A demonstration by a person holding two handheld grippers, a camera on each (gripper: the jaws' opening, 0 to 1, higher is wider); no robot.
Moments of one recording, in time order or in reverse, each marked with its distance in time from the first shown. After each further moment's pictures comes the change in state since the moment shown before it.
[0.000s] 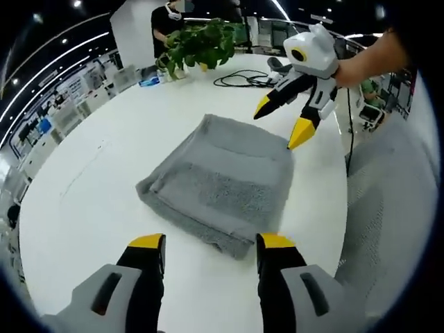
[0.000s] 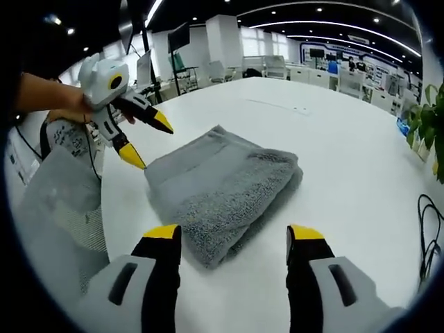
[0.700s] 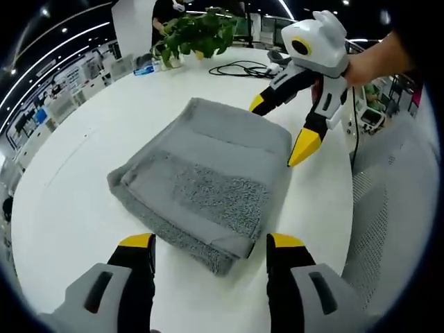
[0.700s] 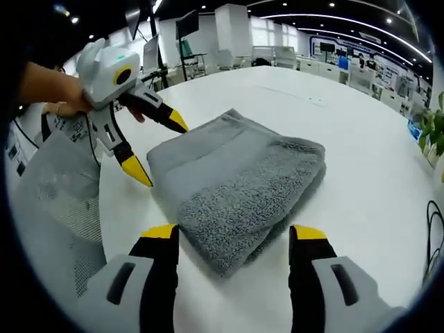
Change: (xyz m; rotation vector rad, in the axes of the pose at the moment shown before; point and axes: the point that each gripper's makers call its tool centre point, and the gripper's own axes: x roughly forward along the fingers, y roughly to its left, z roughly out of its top) left arm 0.035 -0.017 -0.009 -0.022 0.050 -0.009; right arm 0.028 0.014 -0.012 -0.045 0.074 0.022
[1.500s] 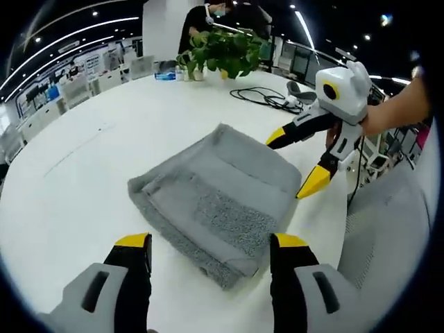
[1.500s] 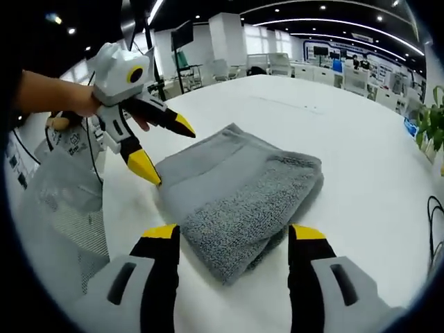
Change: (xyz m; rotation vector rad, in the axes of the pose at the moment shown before) left arm -0.016 0.020 0.034 -0.239 -0.175 -0.051; right arm -0.007 -0.005 0.017 0.055 -0.079 -0.003
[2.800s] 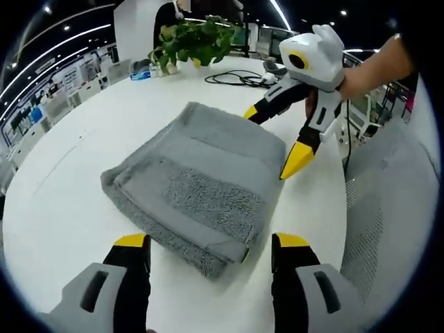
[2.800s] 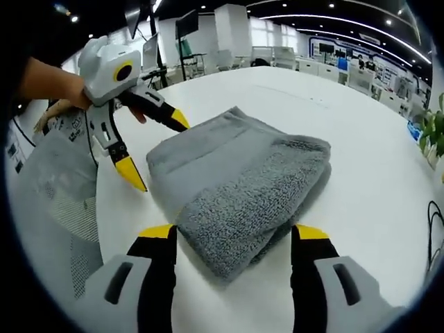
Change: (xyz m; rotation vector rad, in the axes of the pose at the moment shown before) left arm 0.015 -0.017 -0.042 0.229 0.127 -0.010; right arm 0.013 0.006 -0.021 -0.060 0.080 0.002
